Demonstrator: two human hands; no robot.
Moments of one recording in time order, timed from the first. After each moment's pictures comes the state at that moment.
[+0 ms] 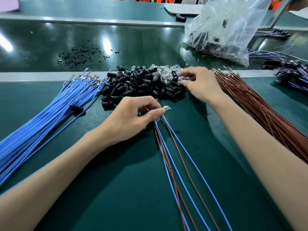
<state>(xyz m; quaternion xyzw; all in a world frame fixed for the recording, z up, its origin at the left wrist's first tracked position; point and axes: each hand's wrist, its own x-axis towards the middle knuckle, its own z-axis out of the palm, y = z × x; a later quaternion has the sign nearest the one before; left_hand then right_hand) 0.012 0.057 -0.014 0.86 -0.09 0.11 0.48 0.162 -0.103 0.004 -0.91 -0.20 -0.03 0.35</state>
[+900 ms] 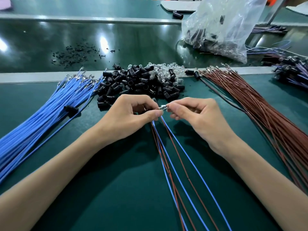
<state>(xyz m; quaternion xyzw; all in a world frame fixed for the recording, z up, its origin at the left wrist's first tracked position) 0.009 0.050 -0.005 0.83 -0.07 0.08 0.55 0.063 -0.130 -0.006 -0.74 -0.23 0.10 0.62</state>
